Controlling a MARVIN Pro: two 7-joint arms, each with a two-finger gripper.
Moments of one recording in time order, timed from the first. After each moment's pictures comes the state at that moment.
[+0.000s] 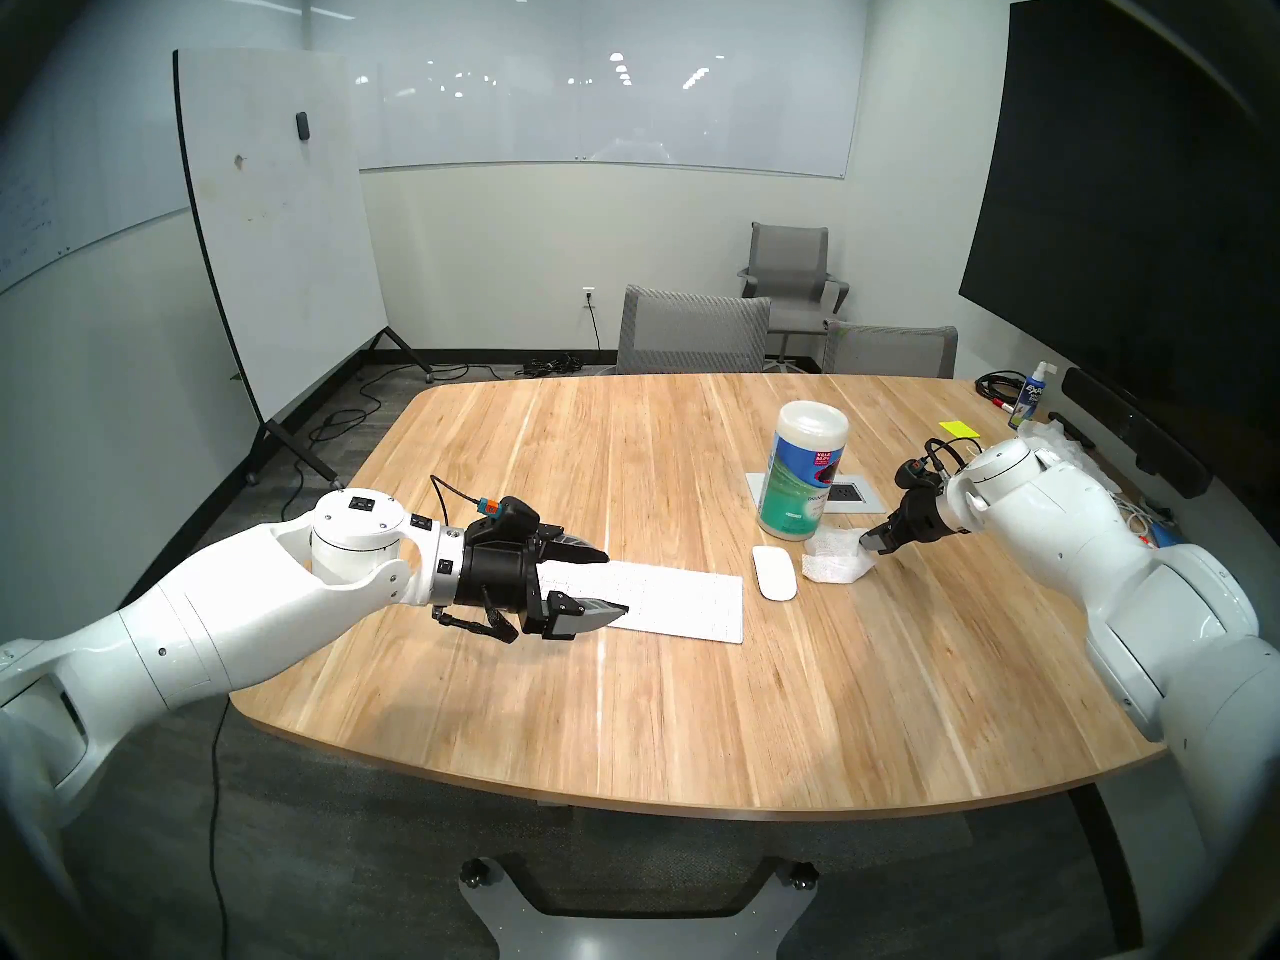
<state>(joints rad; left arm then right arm) 0.90 -0.61 -0.59 -1.58 -0.93 0.16 -0.78 -0.51 -0.99 0.72 -0.46 0.27 0.32 0.75</state>
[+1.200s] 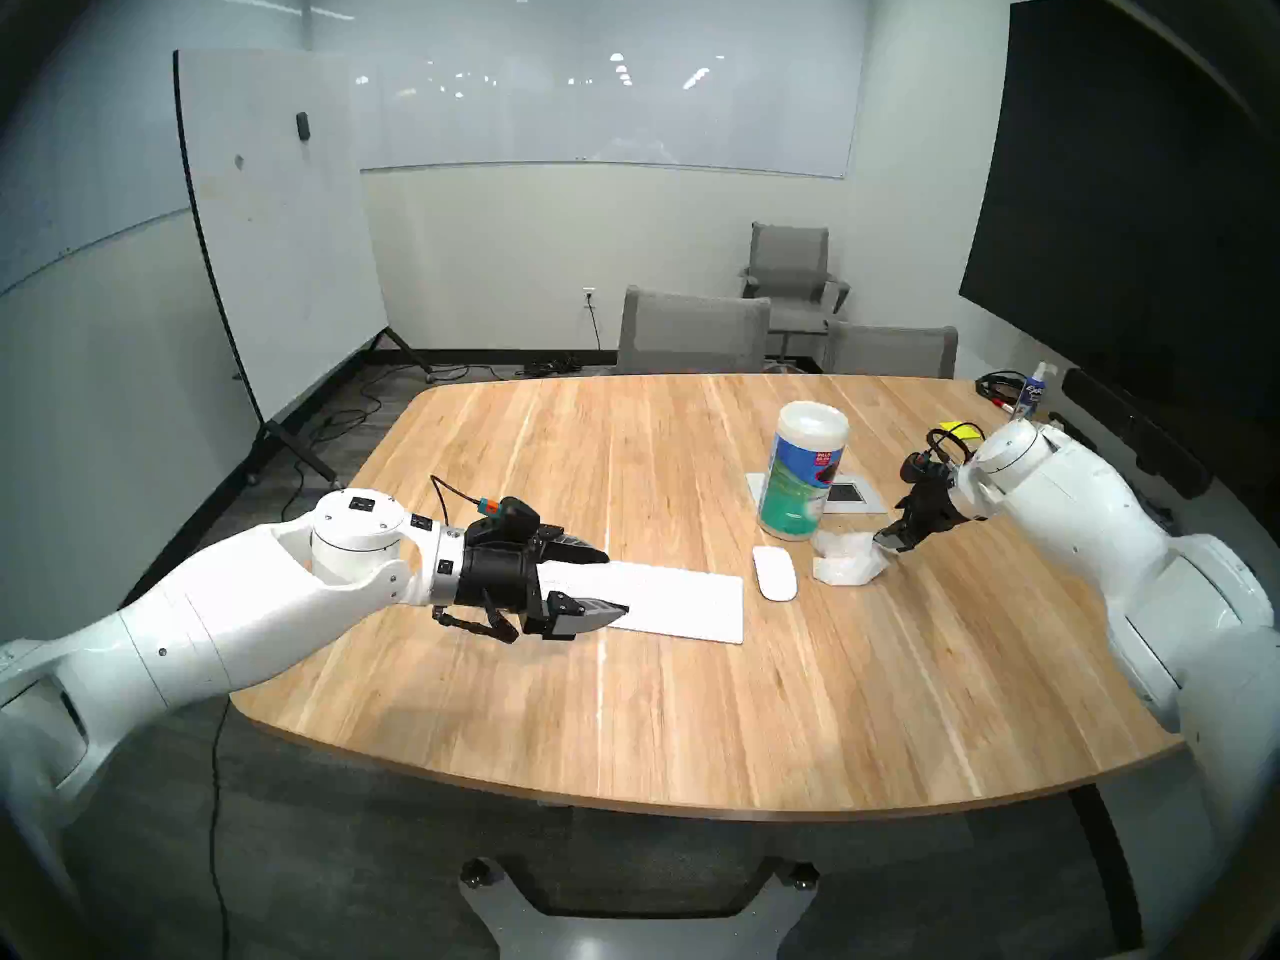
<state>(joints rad) 0.90 -0.61 -0.59 -1.58 -0.93 0.16 -0.78 -0.51 -0.92 0.63 -0.54 0.11 0.20 0.78</state>
